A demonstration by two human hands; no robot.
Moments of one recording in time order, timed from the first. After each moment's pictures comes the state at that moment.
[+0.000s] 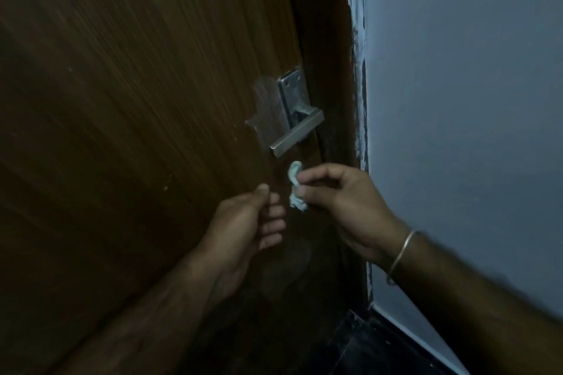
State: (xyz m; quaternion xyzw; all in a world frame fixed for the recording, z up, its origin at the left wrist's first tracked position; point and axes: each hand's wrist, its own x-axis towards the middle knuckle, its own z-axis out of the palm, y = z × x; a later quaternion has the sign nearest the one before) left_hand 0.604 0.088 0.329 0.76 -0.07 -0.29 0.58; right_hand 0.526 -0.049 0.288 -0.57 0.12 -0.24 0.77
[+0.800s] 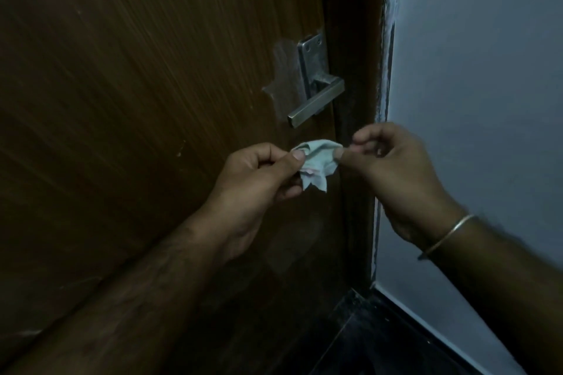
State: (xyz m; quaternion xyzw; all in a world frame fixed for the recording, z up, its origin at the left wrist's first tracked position) left_hand 0.610 0.098 0.336 0.71 -0.24 -0.28 0.60; right_hand 0.509 -0.053 0.296 -0.63 0.23 -0.31 0.68
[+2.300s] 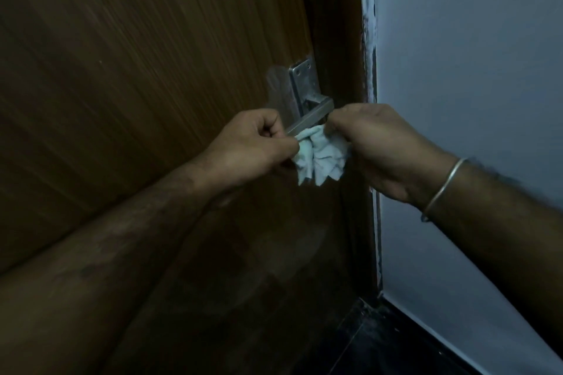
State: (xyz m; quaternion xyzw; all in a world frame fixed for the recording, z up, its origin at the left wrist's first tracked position) left_hand 0.612 0.074 0.404 0.83 -0.39 -0.12 0.37; right_hand 0.515 -0.063 0.360 -0.59 0.18 -0.20 0.76
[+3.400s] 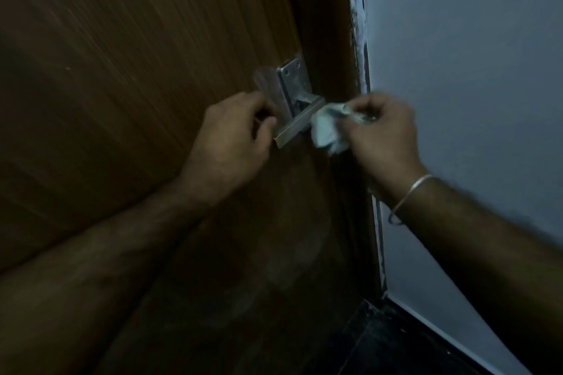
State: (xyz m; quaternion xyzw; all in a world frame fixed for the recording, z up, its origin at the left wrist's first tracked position) left_hand 0.634 0.057 0.395 0.86 -0.46 0.11 0.18; right_hand 0.537 -0.087 0.317 -0.64 0.26 -0.44 0.58
